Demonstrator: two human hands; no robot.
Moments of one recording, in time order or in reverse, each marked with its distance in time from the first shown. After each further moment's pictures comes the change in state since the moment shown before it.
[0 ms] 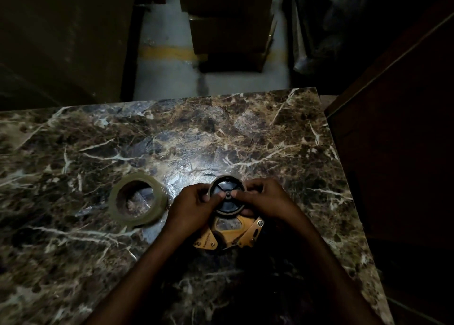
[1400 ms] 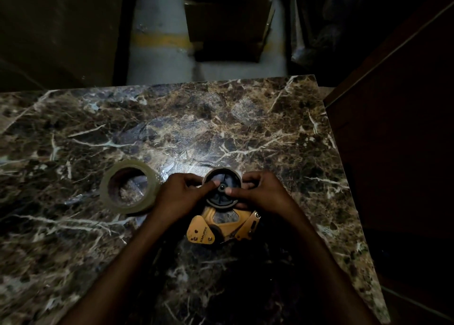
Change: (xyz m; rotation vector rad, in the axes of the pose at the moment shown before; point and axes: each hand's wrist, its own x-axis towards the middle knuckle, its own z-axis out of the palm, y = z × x) left_hand -0.001 0.002 -0.007 -0.093 0.003 -0.041; right_hand -0.009 0.008 -0.001 -0.014 -0.036 -0.019
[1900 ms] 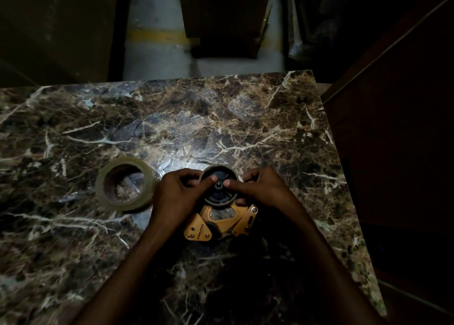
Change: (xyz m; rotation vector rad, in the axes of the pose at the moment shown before) left_hand -0.005 -0.010 0.009 -0.069 0.167 -0.006; right_hand 0.001 0.000 -0.004 -0.088 0.101 0.001
